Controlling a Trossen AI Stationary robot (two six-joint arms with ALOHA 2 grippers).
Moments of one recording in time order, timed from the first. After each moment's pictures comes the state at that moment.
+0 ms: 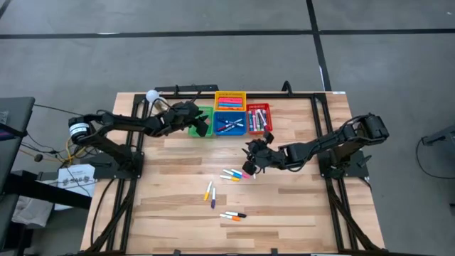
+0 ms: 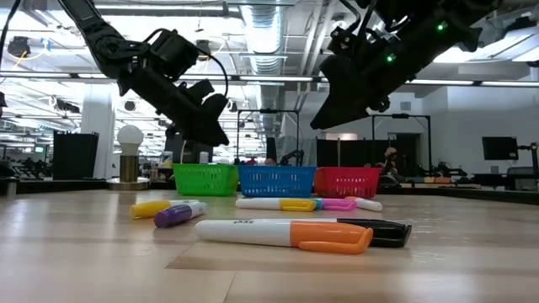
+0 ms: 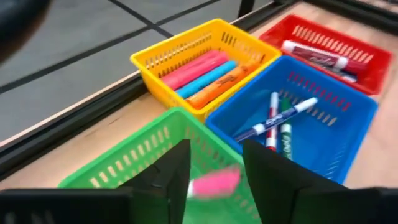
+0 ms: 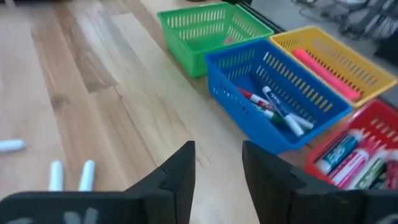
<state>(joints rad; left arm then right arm) 0.43 1.46 0.57 0.38 -0.22 -0.16 0.18 1.56 0.78 0.06 0.65 0.32</state>
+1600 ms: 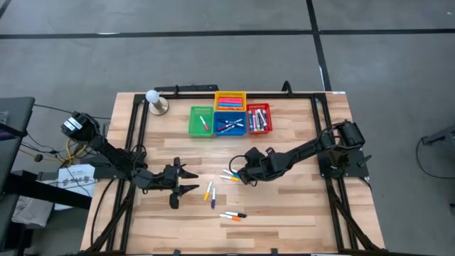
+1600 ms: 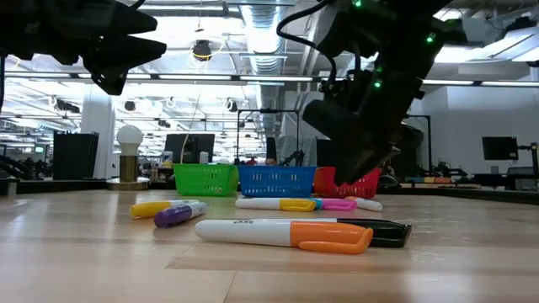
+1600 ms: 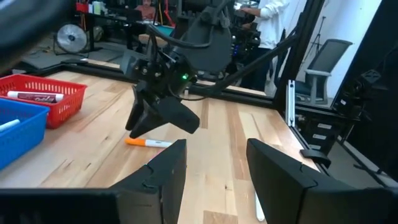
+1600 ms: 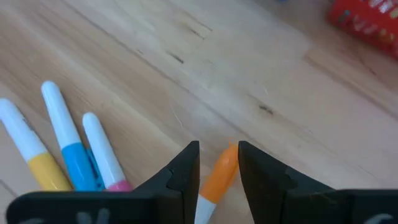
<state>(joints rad) -0.67 1.35 0.24 1.06 -0.68 -0.19 0.24 1.84 1.06 -0.54 0.52 1.02</state>
